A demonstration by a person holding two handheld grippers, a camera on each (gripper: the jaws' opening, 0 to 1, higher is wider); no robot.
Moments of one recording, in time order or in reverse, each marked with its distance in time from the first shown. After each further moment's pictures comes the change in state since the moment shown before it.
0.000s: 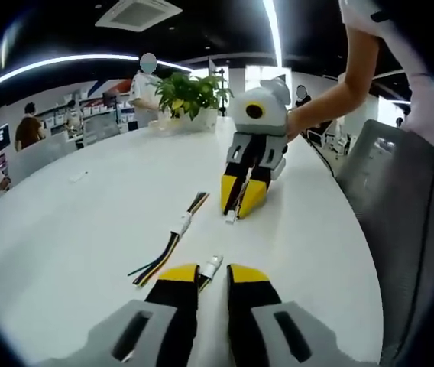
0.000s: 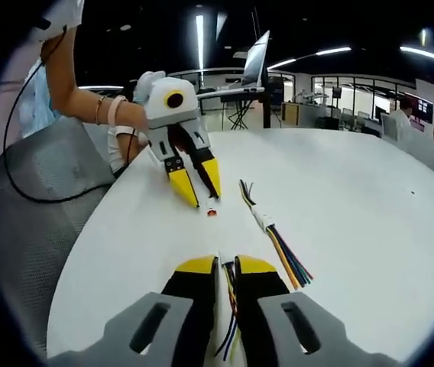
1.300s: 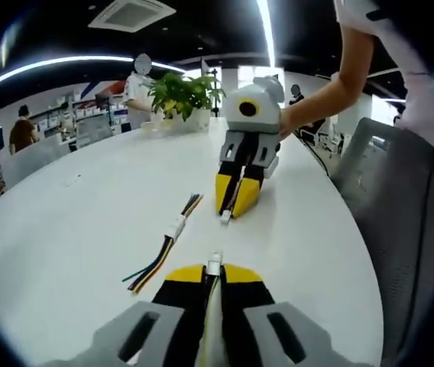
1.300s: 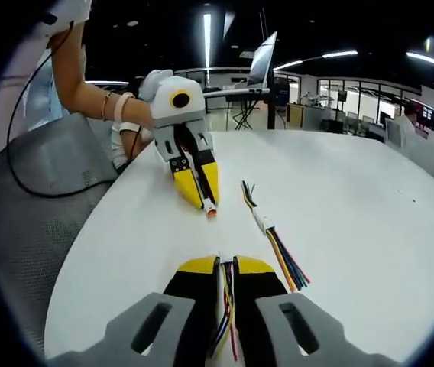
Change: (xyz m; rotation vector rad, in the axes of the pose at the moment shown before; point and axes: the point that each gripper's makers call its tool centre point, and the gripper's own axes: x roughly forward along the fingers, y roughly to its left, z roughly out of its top) left arm 0.001 -0.007 0.004 0.012 -0.011 -0.035; right arm -0.003 0.000 0.005 -0.033 0.002 0.010
